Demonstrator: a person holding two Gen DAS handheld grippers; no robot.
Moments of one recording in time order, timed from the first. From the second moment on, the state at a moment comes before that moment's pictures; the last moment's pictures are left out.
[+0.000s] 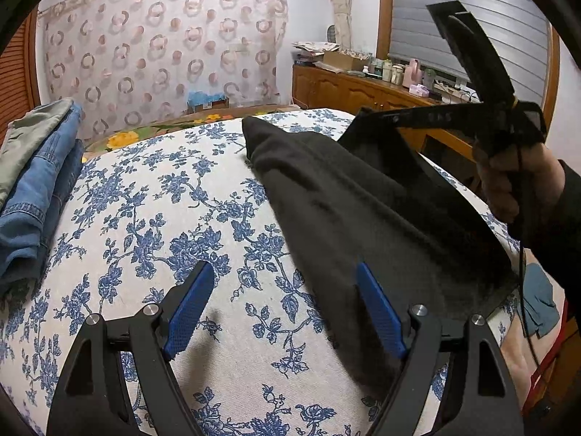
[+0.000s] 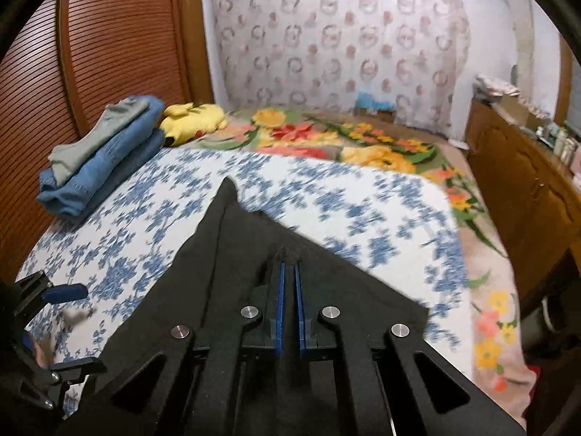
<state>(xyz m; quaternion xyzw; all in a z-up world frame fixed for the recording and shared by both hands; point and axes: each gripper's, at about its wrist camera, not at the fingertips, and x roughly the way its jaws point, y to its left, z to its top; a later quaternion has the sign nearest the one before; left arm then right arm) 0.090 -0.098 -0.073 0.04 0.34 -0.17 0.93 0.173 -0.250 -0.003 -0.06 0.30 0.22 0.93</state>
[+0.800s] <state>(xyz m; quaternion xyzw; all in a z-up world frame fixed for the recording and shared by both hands) 0.091 -0.099 -0.075 0.04 0.34 -0.17 0.92 0.181 -0.294 -0.011 -0.03 0.32 0.13 0.94</state>
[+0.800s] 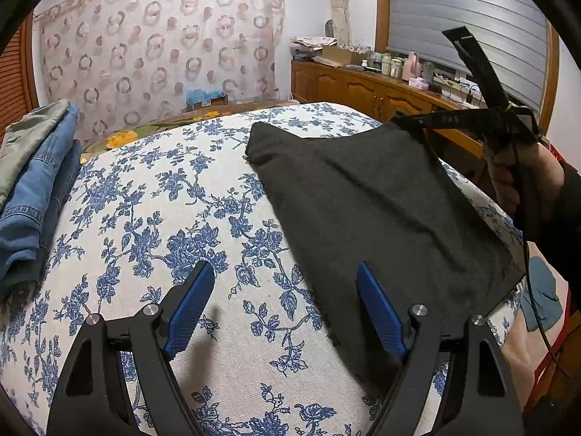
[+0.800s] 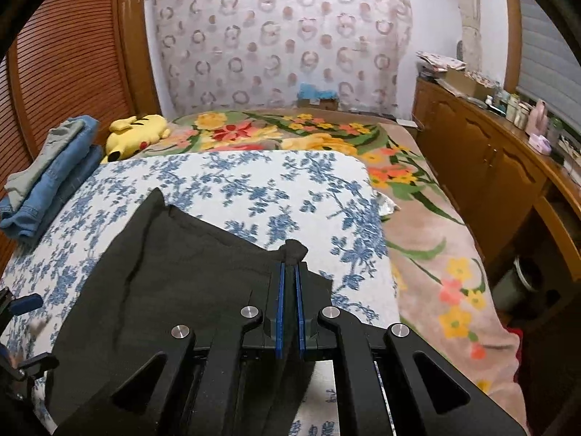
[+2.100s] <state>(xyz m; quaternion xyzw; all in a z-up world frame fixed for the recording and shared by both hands) 0.087 -0.101 -0.073 0.06 0.34 -0.17 0.92 0.037 -0.297 -0.016 -0.02 0.28 0.17 0.94</state>
